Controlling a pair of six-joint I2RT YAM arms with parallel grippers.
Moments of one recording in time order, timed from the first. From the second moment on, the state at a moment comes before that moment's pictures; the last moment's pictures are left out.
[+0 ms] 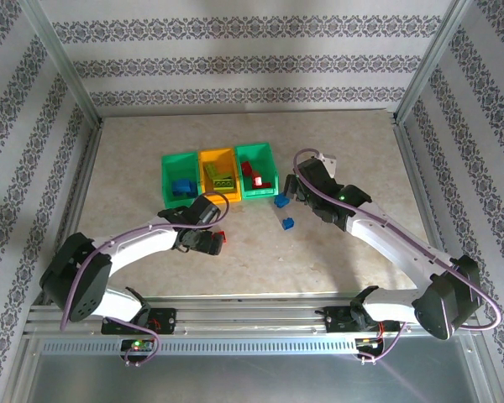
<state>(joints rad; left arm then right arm) -0.63 1.42 0.76 -0.62 -0.13 -0.39 0.60 1.26 1.04 -0.65 0.42 0.68</state>
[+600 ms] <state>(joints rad) -0.63 1.57 0.84 -0.56 -0.19 -0.38 0.60 1.26 1.04 -0.65 0.42 0.70</state>
